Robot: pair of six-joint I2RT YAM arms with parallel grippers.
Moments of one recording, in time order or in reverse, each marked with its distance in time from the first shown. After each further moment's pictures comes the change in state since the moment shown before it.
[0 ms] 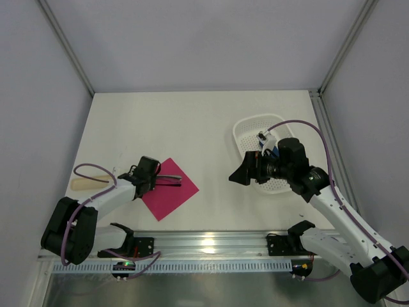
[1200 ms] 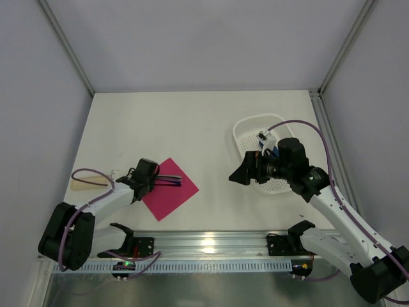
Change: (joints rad) left arm 0.000 -0.042 -0.039 0.014 -0.004 -0.031; right arm 0.000 0.000 0.000 -0.001 0.000 0.010
